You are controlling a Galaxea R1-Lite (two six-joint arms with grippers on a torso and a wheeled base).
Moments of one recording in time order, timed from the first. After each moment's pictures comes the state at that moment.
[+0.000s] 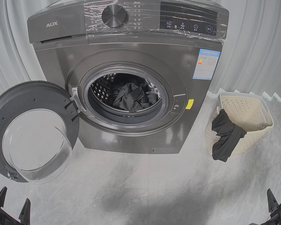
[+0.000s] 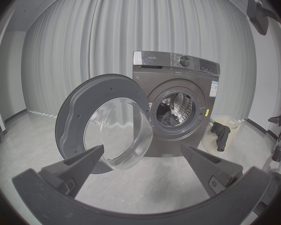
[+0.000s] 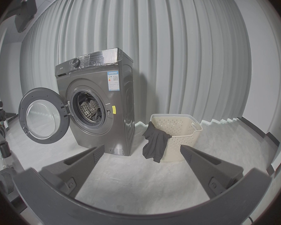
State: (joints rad) left arm -0.01 0.01 -0.02 0.00 0.00 -0.03; right arm 0.00 0.01 -0.02 0.03 0.01 -0.01
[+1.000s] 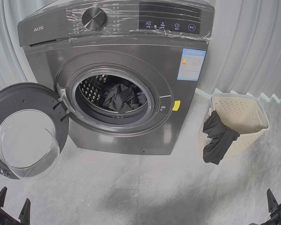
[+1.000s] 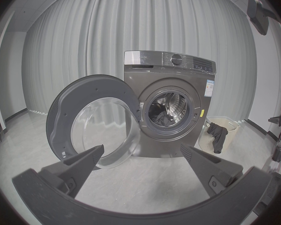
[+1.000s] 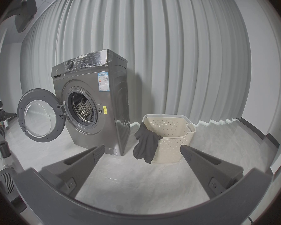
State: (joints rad) left arm 0.00 0.01 -0.02 0.00 0.00 -0.03; right arm 0.00 0.01 -0.02 0.03 0.01 -0.01
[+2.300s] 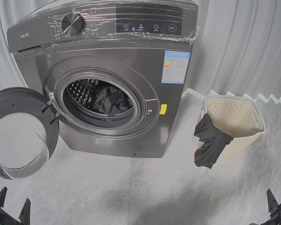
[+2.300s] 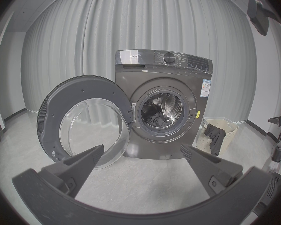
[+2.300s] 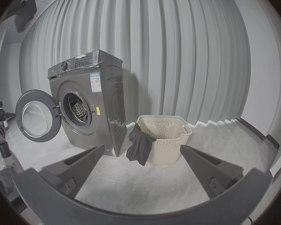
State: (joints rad) left arm -0.01 0.02 -0.02 0.00 0.00 -0.03; right arm 0.00 0.02 -0.02 0.03 0.01 -0.01
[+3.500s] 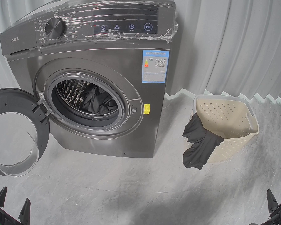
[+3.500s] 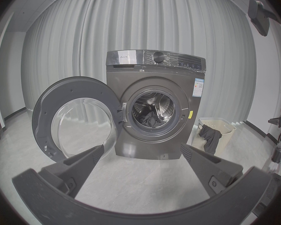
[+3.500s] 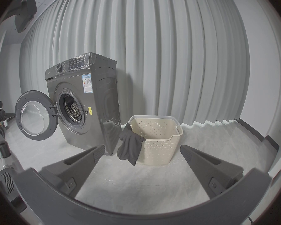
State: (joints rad) left arm -0.01 0.02 -0.02 0.00 0.00 -0.04; right arm 0.00 0.02 -0.02 0.03 0.01 -0.01
